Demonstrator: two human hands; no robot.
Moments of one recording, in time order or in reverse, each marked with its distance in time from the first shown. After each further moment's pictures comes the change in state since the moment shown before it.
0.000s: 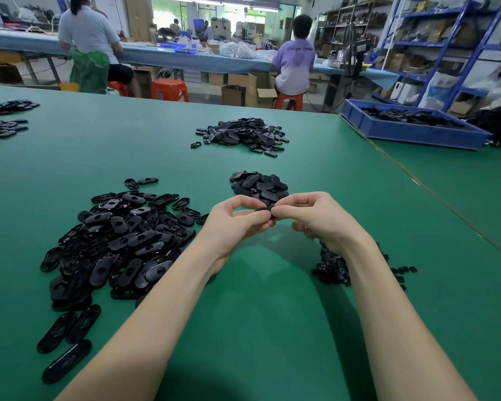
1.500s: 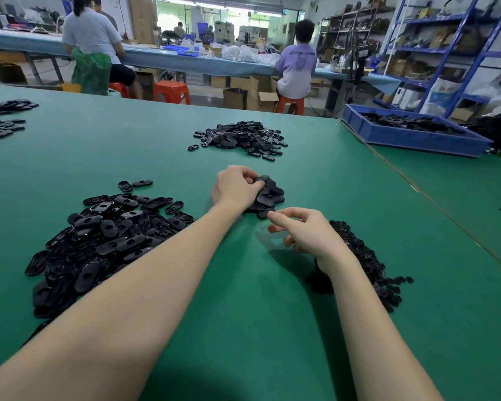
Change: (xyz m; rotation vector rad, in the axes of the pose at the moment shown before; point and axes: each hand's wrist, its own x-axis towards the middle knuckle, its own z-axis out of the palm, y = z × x) left_hand 0.117 0.006 0.011 0.959 0.416 0.241; right_hand 0.005 0.019 0.009 0.015 0.134 0.085
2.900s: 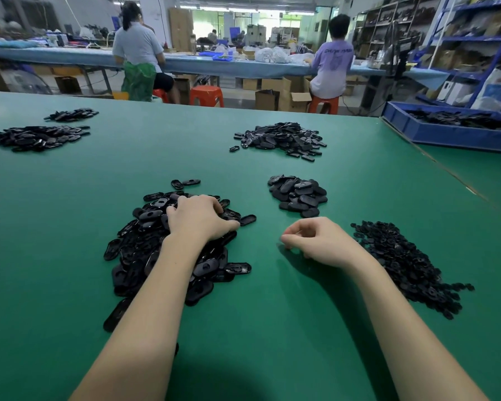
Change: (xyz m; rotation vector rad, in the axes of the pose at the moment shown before) left_hand -0.058 -0.075 -0.126 0.633 -0.097 -0.160; right_hand 0.001 0.003 0.039 -0.417 -0.231 -0.159
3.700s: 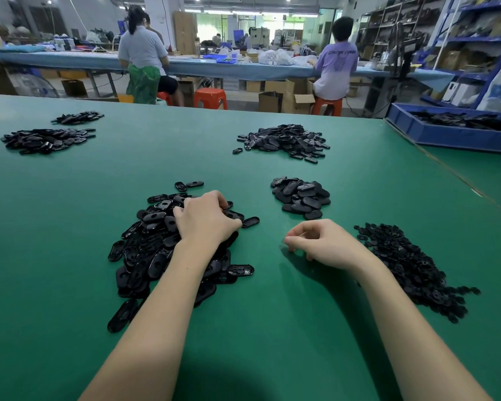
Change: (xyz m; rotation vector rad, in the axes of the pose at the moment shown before) left_hand -0.001 0.010 0.008 -0.105 0.179 -0.052; right_hand -0.001 -0.001 -0.003 0.000 -0.028 -0.006
